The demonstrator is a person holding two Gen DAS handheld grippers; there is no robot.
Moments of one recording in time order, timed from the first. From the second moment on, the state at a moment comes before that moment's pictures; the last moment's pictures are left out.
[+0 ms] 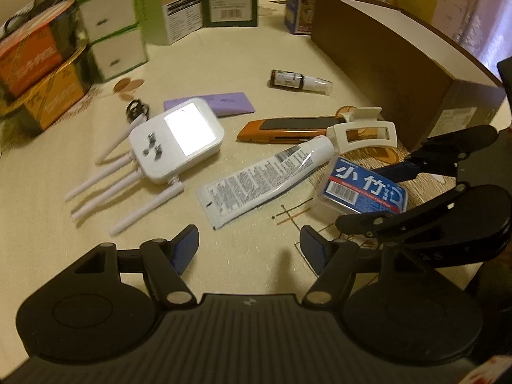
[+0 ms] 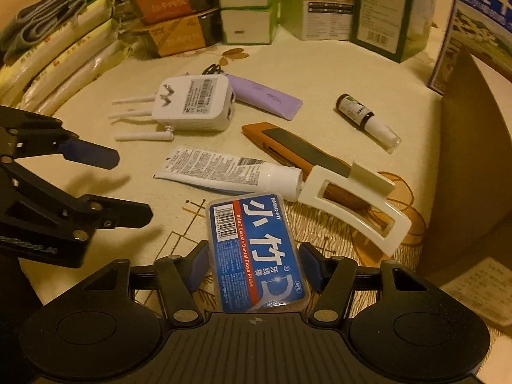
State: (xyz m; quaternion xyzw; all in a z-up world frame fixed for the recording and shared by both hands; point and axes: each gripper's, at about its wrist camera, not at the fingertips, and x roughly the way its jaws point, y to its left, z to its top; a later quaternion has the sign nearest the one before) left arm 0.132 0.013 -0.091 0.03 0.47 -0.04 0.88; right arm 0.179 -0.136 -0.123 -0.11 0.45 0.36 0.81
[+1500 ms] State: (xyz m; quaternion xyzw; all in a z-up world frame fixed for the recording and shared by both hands) left arm 0.203 -0.044 -0.124 0.04 0.51 -0.13 0.85; right arm 0.190 -0.208 -0.120 0.01 0.50 0.19 0.84
